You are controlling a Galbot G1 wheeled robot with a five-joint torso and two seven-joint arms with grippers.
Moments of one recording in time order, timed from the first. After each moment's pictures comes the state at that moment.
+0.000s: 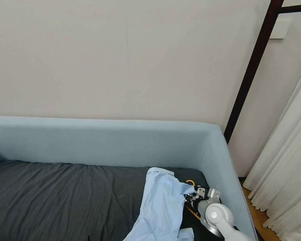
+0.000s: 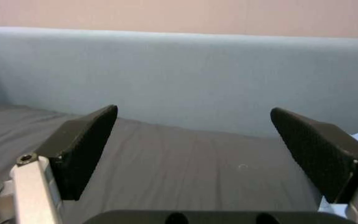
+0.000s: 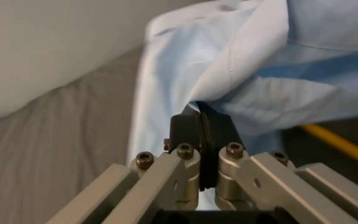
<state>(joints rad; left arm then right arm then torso) 1.88 -1.38 -0.50 -1.78 -0.13 -0.73 -0.24 -0.93 1.12 0.08 1.63 1.29 -0.43 0.47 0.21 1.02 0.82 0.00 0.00</state>
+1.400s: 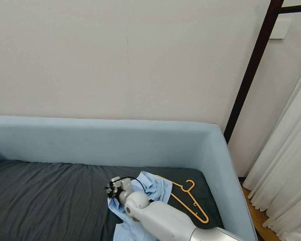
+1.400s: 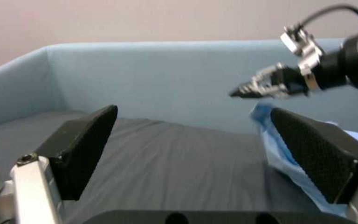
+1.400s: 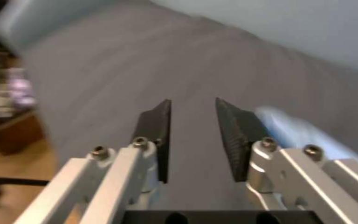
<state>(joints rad) 2.03 -1.44 -0.61 -1.83 -0.10 -0.82 -0.30 -0.36 1.61 -0.74 1.05 0.96 -0.19 0.10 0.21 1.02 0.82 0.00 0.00</state>
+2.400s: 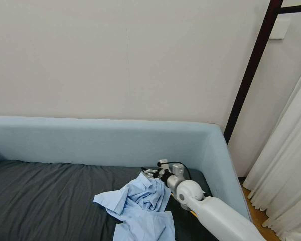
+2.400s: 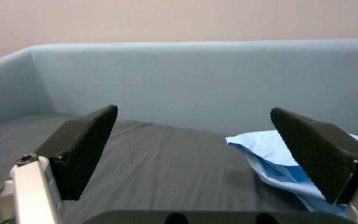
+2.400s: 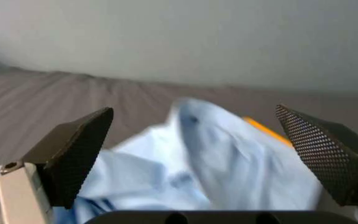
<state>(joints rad) 1.99 -1.38 -0.58 -1.82 -0.11 -0.81 -0.31 -0.59 1.10 -0.28 1.35 1.02 -0.24 0.12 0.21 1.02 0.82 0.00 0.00</state>
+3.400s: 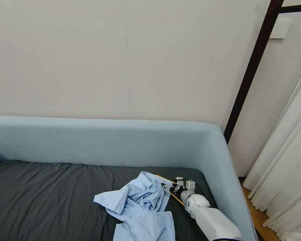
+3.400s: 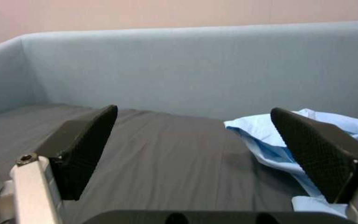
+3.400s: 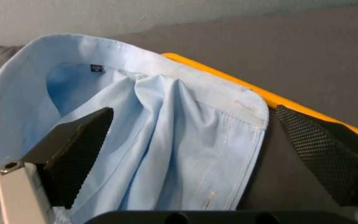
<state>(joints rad) 2.04 -1.35 -0.58 -1.83 -0.14 -0.78 -0.29 -0.47 1.42 -0.07 0.53 0.72 -0.05 -0.23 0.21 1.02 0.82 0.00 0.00</state>
